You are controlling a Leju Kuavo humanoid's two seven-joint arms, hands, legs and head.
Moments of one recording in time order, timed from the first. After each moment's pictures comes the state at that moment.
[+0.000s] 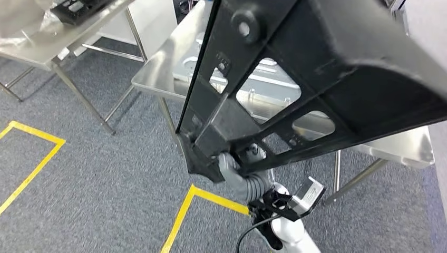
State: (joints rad) left arm -0.11 -0.14 1.00 -0.20 -1.37 0.05 0.08; right arm -0.23 0.10 0.57 -1.68 -0.03 -0.02 -0.64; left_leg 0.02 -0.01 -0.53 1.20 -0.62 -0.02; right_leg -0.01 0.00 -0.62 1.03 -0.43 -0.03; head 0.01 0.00
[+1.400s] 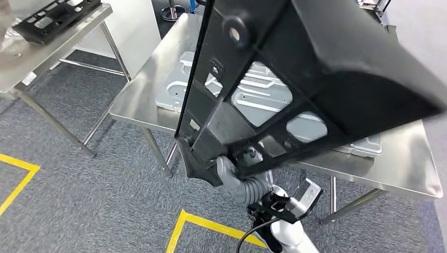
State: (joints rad) left arm -0.12 -0.14 1.00 -0.20 -1.36 0.05 0.07; right arm -0.22 0.09 0.57 -1.71 -0.03 -0.02 -0.63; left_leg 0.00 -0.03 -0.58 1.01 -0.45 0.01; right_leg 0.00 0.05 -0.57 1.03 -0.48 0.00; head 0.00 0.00
